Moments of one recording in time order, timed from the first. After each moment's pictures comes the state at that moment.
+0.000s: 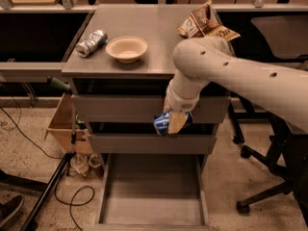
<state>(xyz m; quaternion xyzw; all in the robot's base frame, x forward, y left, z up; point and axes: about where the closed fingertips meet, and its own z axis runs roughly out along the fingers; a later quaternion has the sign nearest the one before) 0.581 -0.056 0.723 -0.76 0.63 0.02 0.13</state>
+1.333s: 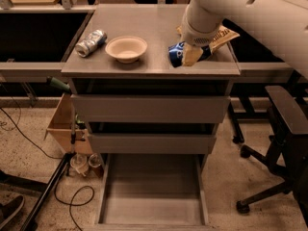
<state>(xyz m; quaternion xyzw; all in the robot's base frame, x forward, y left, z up) 0.680 -0.098 0.915 -0.69 0.66 -0.17 0.24</state>
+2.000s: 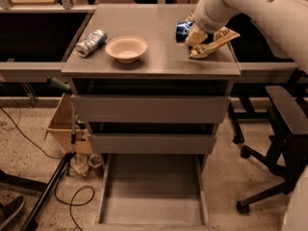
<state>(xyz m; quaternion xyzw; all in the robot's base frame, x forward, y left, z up) 0.760 -0.132 0.944 -0.59 0.70 -0.15 0.37</state>
